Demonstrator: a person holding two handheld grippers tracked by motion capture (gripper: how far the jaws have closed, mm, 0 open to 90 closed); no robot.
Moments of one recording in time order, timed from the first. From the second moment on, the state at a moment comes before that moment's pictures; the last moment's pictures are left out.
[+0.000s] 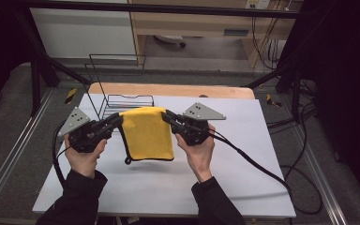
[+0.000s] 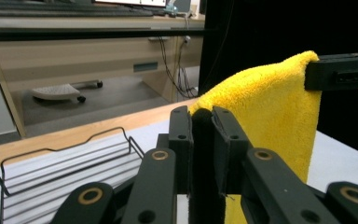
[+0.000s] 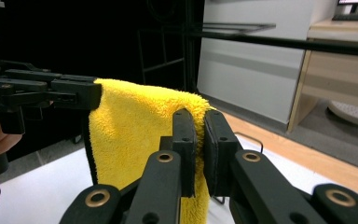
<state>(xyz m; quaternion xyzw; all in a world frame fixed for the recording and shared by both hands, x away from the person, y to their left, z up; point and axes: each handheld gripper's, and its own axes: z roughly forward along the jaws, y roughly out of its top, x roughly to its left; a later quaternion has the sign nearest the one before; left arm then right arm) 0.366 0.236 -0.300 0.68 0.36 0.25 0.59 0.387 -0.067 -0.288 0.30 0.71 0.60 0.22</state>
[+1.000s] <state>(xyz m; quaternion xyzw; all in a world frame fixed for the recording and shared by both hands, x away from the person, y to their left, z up) 0.378 0.251 -0.264 0.63 0.36 0.29 0.62 0.394 -0.049 -0.252 0.28 0.67 0.64 0.26</state>
